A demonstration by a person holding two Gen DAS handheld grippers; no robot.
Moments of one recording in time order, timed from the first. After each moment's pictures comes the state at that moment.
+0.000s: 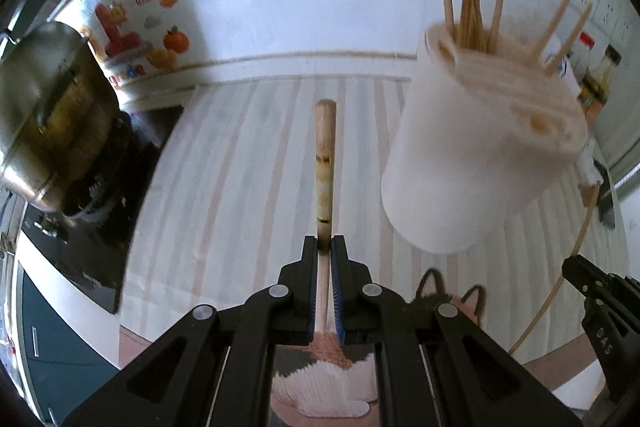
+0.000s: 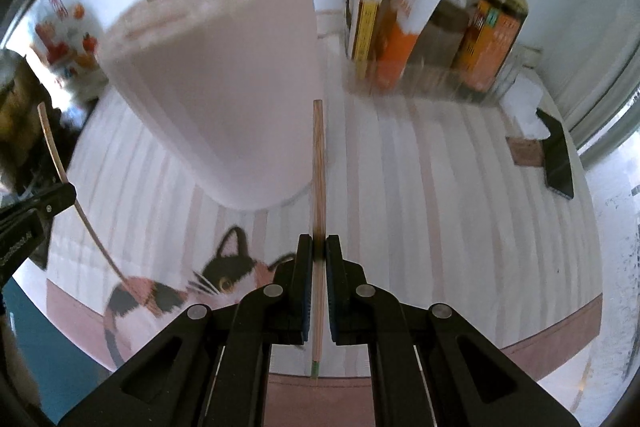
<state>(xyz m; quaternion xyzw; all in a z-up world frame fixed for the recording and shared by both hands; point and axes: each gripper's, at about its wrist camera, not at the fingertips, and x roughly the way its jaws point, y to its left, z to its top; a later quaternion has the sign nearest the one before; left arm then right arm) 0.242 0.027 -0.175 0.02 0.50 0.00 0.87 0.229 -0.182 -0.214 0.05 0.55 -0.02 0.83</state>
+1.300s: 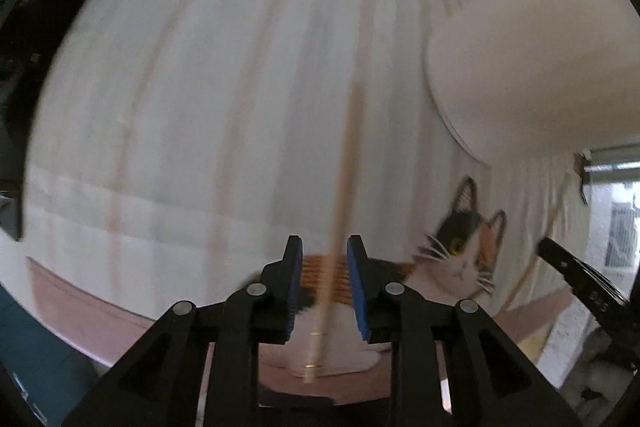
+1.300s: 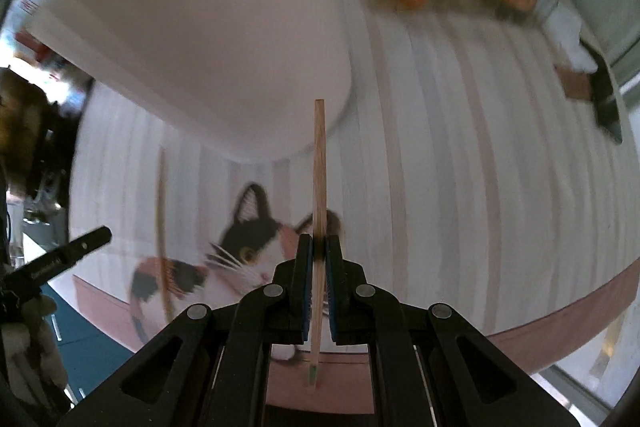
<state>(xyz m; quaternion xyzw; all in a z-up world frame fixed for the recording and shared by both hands) 0.254 0.083 -0.308 -0.11 0.68 -0.08 0.72 0.249 -0.179 -0.272 0.12 0.66 0.00 0.74</state>
